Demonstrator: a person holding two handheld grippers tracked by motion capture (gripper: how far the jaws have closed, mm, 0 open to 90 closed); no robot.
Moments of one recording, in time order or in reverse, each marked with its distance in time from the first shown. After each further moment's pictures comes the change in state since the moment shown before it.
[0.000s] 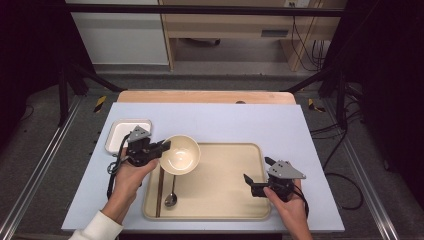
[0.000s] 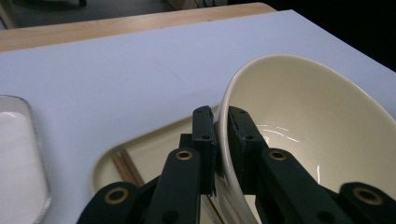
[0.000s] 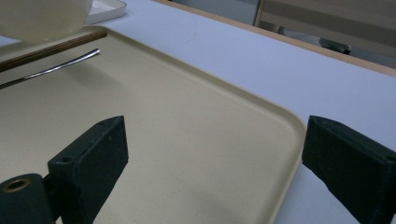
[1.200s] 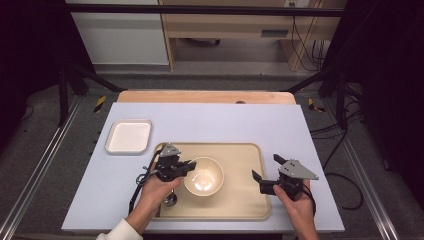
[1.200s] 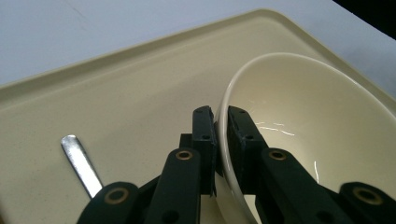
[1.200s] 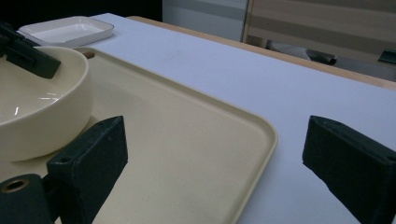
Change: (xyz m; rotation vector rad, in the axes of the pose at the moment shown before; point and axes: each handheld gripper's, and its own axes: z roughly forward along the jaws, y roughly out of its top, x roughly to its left) left arm -0.043 -0.035 0.050 0.135 -0.129 0.002; right arm -0.019 -0.003 -0.014 -0.072 -0.029 0.039
